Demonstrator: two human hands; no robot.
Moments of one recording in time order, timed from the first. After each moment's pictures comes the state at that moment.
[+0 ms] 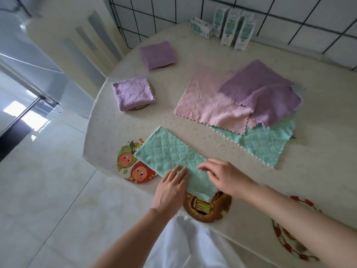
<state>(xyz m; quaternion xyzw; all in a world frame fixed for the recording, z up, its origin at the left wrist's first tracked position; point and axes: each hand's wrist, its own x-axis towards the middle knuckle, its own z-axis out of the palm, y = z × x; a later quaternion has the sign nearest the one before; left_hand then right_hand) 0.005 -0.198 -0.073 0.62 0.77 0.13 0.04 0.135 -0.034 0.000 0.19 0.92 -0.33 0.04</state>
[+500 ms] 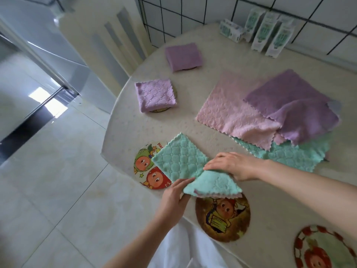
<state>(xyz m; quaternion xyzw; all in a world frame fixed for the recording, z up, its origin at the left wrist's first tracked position) -0.019 -0.212 -0.046 0.37 0.80 0.37 0.29 0.061 0.035 -0.020 -0.05 0.94 -0.16 0.30</state>
